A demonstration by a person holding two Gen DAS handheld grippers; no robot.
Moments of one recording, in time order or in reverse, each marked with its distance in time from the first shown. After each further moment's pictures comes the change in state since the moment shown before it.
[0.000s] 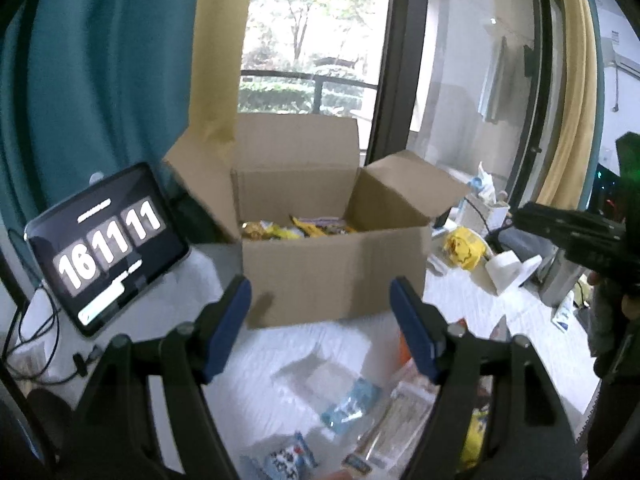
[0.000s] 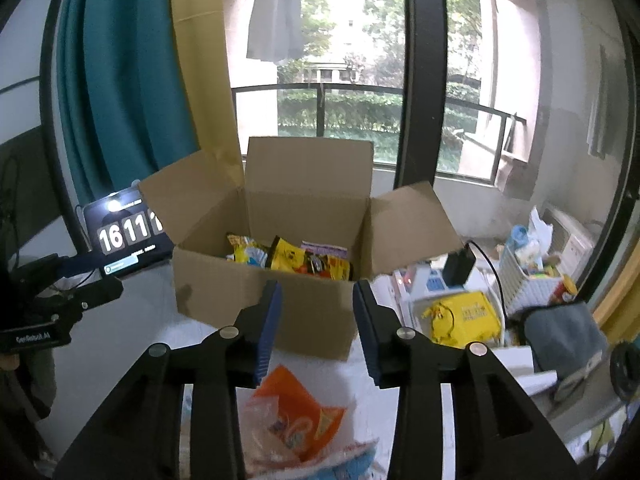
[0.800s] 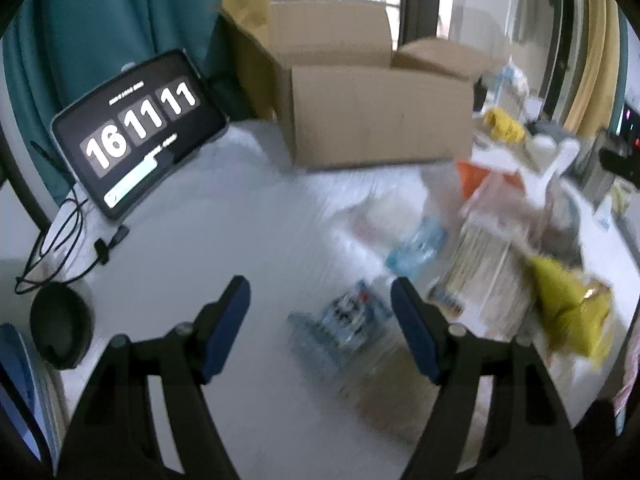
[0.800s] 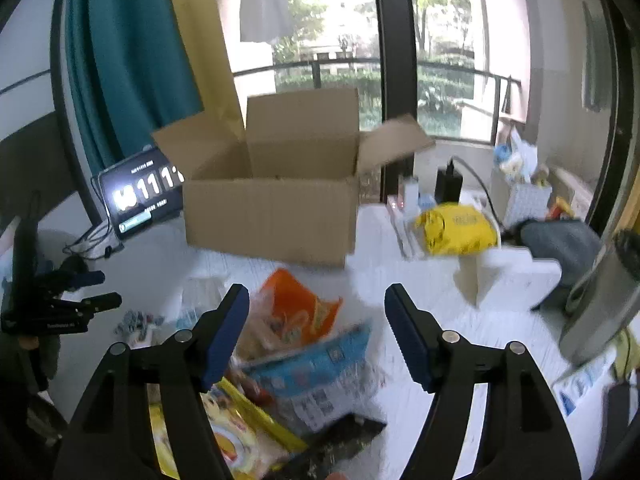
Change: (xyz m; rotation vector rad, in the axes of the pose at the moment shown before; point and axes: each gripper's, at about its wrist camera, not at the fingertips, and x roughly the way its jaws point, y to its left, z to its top) left arm 0.004 0.029 -0.116 0.067 0.293 0.136; right arm -0.037 -0.021 -0.094 0.083 0.078 0.048
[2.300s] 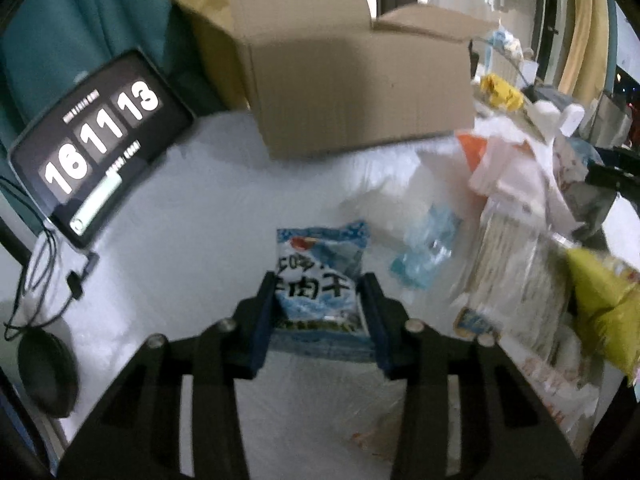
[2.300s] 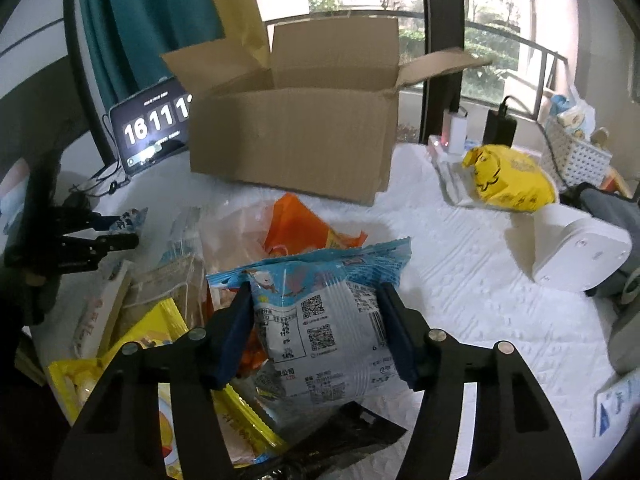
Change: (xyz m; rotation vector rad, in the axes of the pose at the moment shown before) left arm 0.041 -0.012 0.021 0.094 0.024 -0.022; right arm 0.063 -0.004 -0.030 -0.089 0.152 0.114
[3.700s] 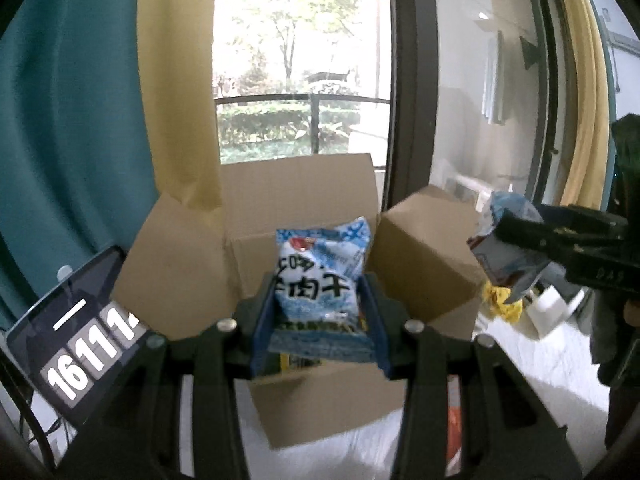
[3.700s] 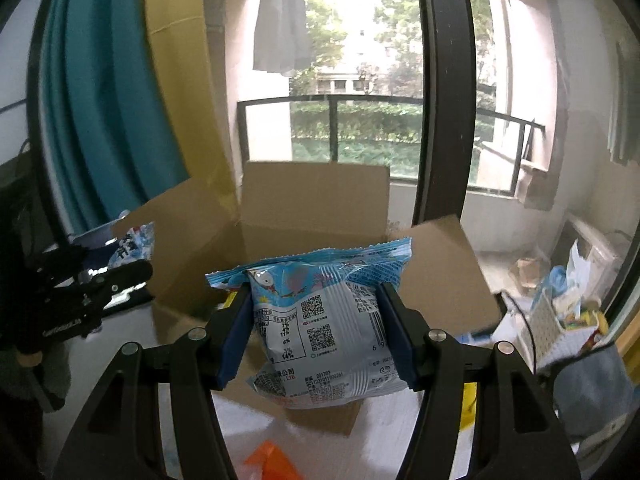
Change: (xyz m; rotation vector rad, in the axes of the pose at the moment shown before) left arm -0.025 0.014 0.205 -0.064 -0.408 -0.047; right arm 0.012 -0.003 0.198 -0.004 -0.277 -0.108
